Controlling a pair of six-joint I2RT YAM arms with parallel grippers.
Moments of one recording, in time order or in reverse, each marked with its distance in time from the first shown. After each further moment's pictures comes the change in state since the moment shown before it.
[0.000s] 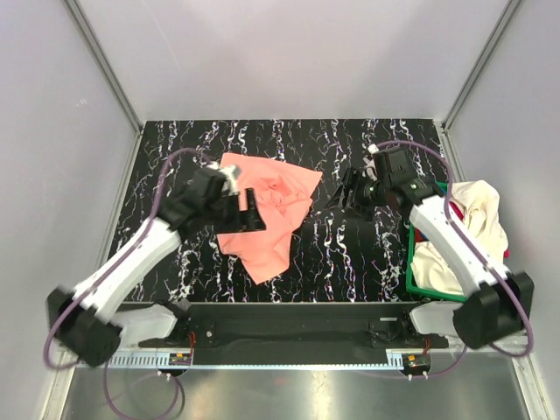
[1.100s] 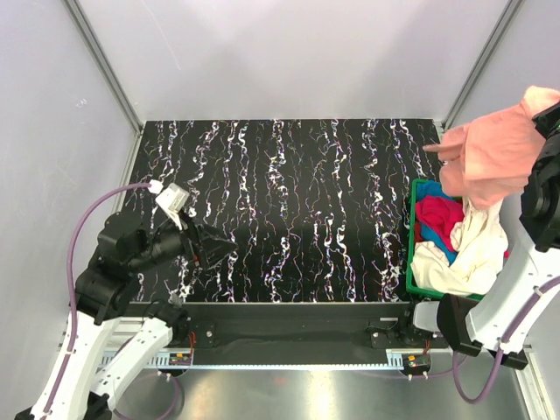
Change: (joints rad) left arm 0.128 -0.547 -0.061 0.018 0.344 0.246; right arm -0.651 0.082 1.241 -0.350 0.790 -0.282
